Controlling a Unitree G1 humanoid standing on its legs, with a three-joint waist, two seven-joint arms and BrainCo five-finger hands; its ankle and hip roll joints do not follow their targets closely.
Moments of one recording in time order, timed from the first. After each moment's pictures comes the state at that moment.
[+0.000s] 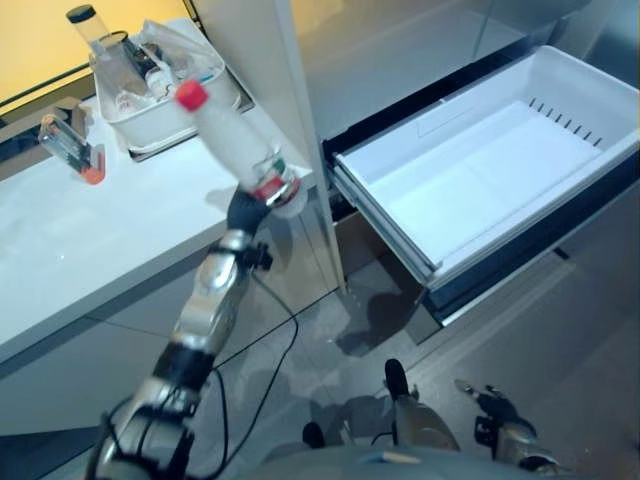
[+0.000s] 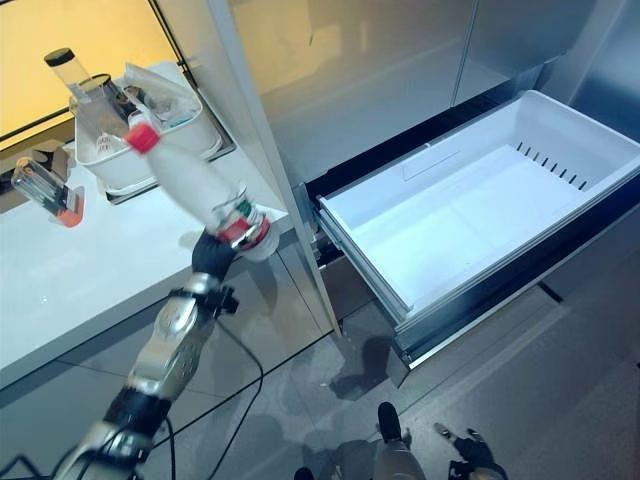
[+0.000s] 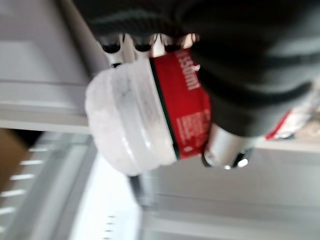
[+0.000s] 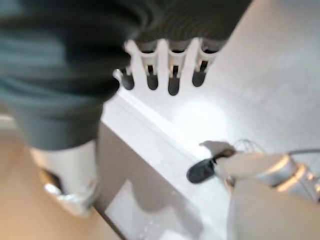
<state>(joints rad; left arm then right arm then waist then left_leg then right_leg) -0.15 0.37 -0.21 0.11 -0.55 -0.18 -0.02 -0.05 -0.29 -0.23 1.23 0.48 -0.14 -0.09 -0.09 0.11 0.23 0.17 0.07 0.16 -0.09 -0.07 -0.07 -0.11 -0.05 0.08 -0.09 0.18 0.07</state>
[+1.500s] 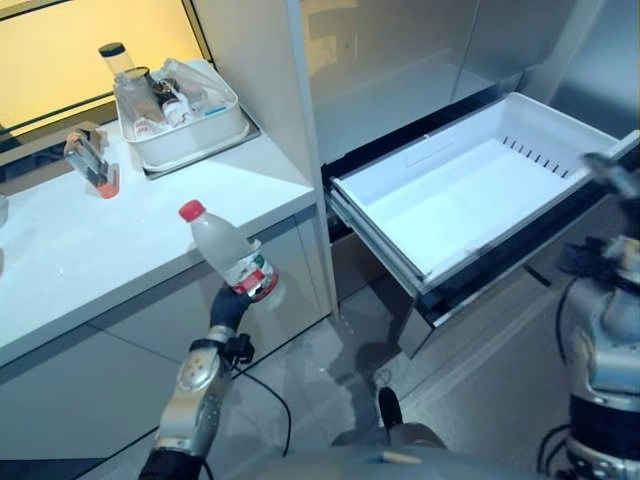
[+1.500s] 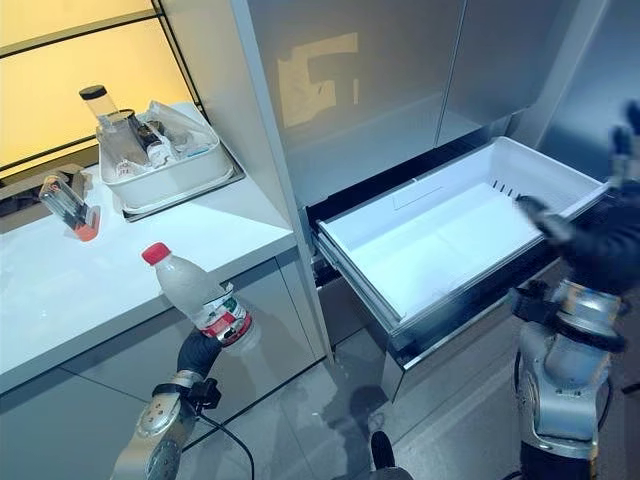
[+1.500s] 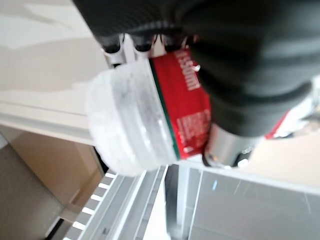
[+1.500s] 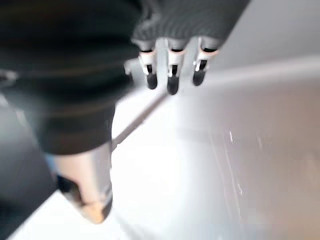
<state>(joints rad) 0.13 0.27 -0.09 0.07 -0.44 -0.11 -0.06 -0.07 -0.48 -0.26 -0.44 0.19 -0.34 -0.17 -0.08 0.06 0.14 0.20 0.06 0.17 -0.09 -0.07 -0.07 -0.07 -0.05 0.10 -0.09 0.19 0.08</state>
